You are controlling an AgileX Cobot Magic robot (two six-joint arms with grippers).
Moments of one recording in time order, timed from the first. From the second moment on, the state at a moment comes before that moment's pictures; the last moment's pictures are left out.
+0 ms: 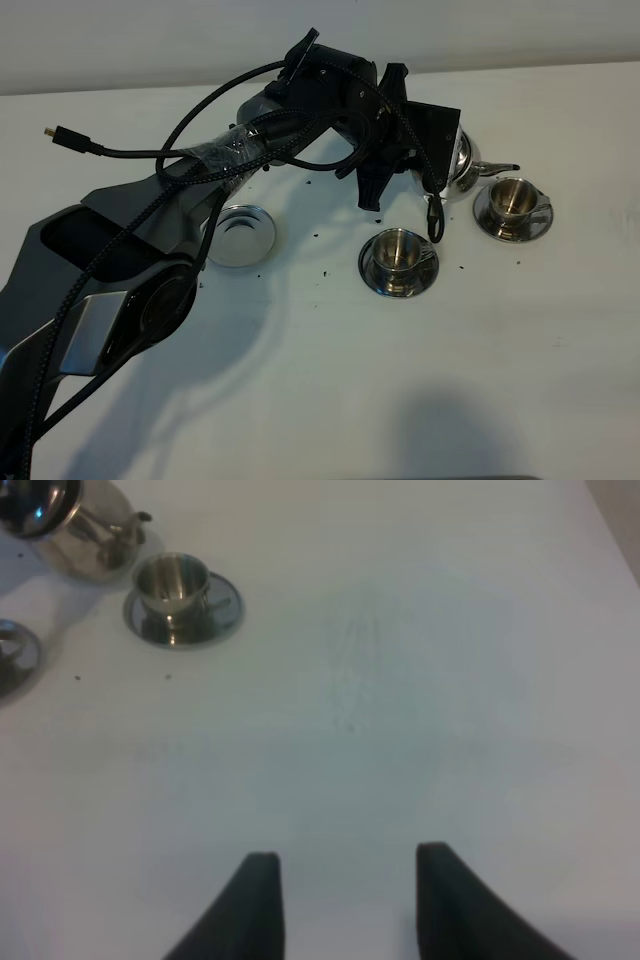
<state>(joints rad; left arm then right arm) -0.62 2.56 -2.27 -0.06 0.72 1.32 -0.03 -0.01 -0.49 0.03 1.07 -0.09</state>
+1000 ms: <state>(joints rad) -0.66 2.56 -2.27 0.17 0.57 1.49 -0.03 -0.01 -0.49 0.03 1.07 -0.09</state>
